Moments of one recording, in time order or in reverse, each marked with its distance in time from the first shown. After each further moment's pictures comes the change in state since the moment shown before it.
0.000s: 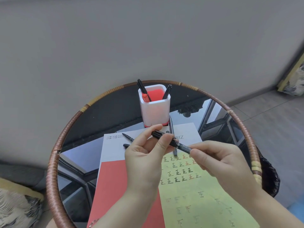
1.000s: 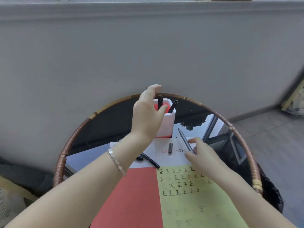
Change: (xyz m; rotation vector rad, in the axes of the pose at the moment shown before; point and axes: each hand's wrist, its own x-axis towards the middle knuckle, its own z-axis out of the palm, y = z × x) left_hand 0.108 0.022 0.011 0.933 -0.070 0.559; right_hand 0.065 0.031 0.006 -0.677 -0.053 0.327
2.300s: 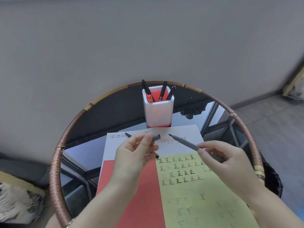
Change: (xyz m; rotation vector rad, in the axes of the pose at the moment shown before) left_hand -0.099 -0.002 -0.026 -0.750 -0.064 -0.796; right_hand -0.056 0.023 -0.014 0.387 0.221 -0.319
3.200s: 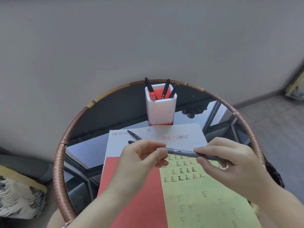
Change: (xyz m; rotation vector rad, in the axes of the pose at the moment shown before) left_hand -0.019 0.009 -0.007 0.293 -0.223 0.169; right_hand -0.002 -0.010 -0.009 -0.286 -0.138 -0.443
